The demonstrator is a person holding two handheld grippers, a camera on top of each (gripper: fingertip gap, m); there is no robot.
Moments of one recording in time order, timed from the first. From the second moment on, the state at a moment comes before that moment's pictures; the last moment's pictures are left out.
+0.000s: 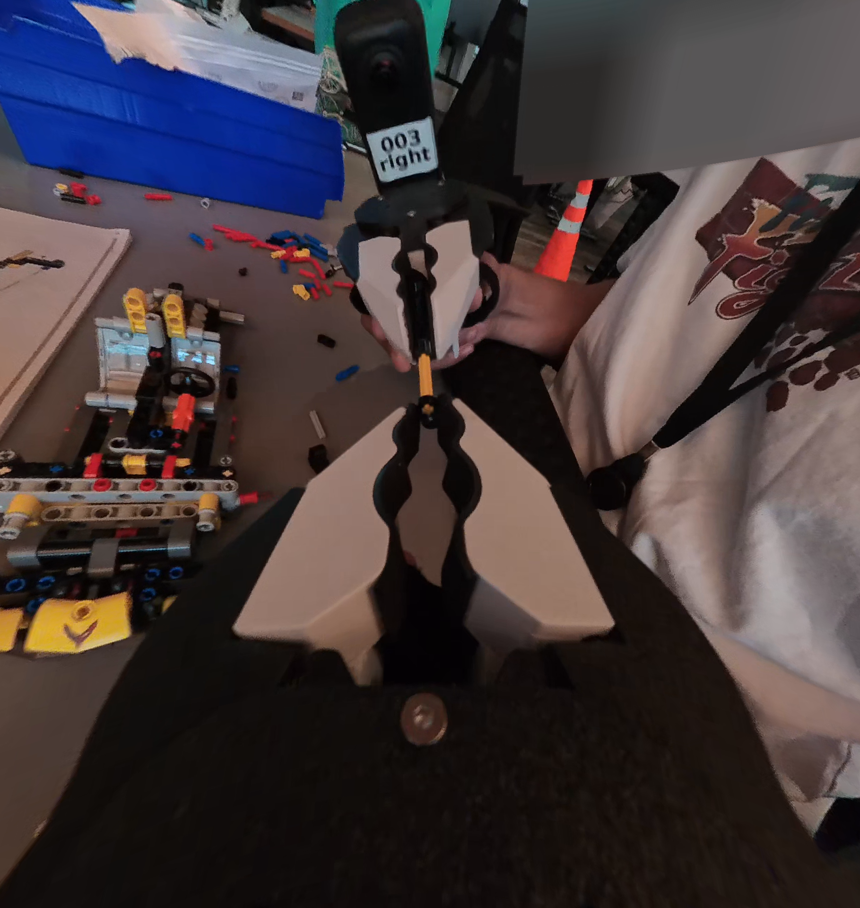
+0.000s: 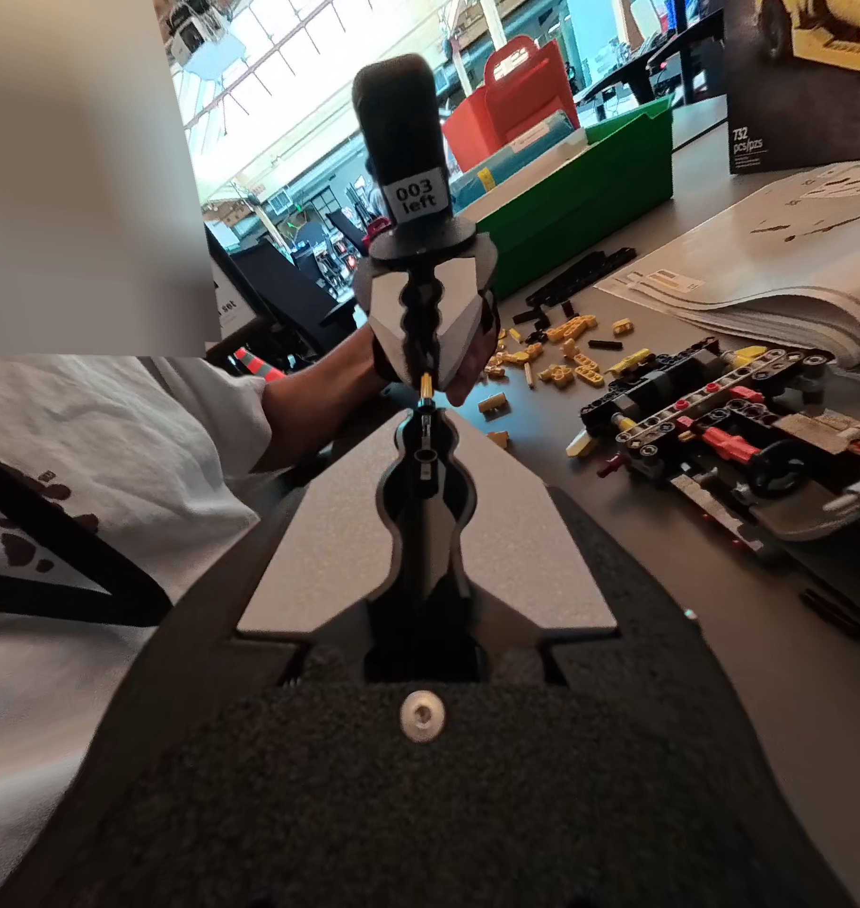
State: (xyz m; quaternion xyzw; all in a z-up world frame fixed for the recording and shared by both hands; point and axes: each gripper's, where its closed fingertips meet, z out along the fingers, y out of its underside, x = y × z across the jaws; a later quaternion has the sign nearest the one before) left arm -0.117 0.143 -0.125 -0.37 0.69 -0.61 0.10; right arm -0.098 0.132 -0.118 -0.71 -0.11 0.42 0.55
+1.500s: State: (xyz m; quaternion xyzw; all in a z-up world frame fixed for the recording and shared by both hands) left arm -0.068 0.263 -0.114 -0.56 0.53 -0.52 0.38; right arm 0.069 0.103 -0.125 -0.76 0.10 0.12 0.64
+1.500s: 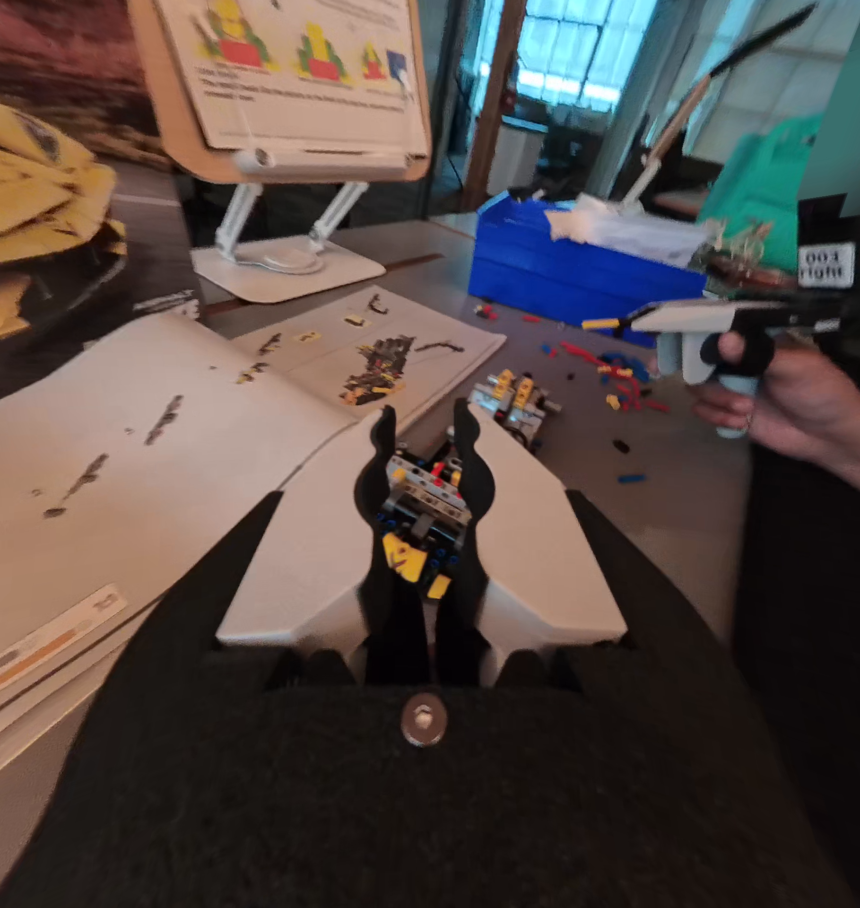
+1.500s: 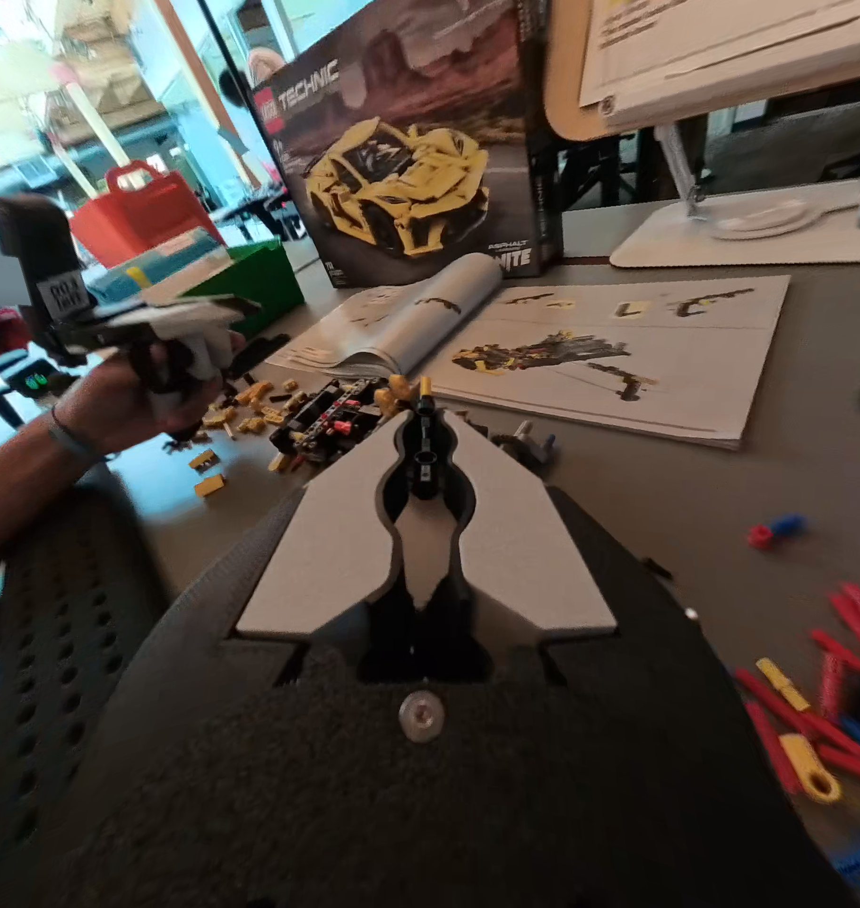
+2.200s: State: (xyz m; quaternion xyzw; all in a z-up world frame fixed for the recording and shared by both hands) left arm 0.033 0.062 -0.213 -0.62 0.71 -0.30 0.17; right arm 0.110 0.077 -0.115 -0.69 0.21 0.14 0.68
